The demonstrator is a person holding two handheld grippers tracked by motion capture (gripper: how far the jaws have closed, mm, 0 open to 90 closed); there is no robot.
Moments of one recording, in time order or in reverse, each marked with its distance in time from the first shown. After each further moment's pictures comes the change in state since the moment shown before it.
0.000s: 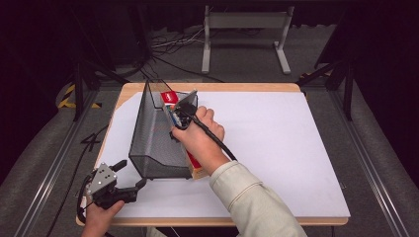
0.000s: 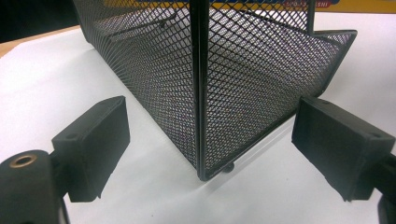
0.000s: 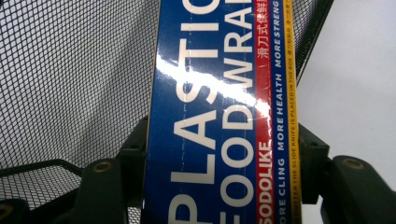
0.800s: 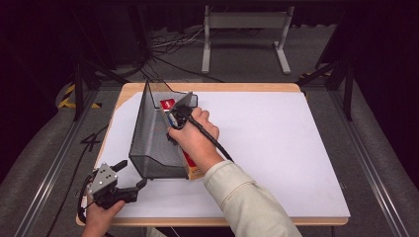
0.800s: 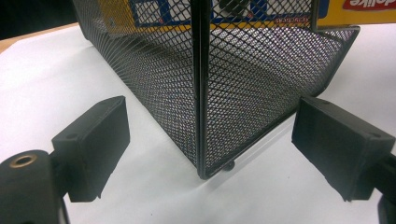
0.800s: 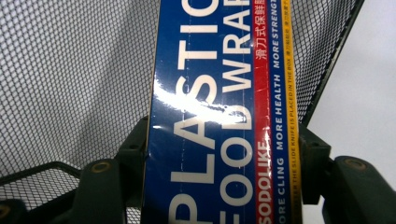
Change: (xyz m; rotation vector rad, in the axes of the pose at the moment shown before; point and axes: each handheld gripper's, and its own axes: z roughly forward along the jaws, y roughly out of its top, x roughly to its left) left arm 0.000 -0.002 0.001 0.006 -0.002 0.000; right arm 0.003 0.008 0.021 0.090 0.007 0.023
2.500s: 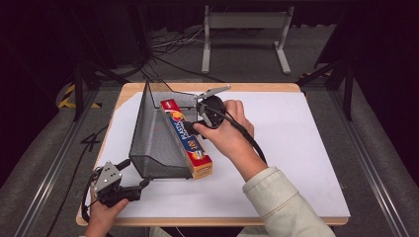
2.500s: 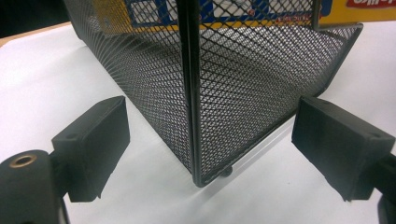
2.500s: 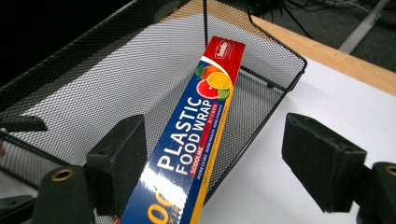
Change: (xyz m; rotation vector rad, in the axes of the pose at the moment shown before) left arm -0.003 0.003 0.009 0.017 -0.009 0.013; right arm -0.050 -0.051 -0.089 -0.541 0.113 -0.291
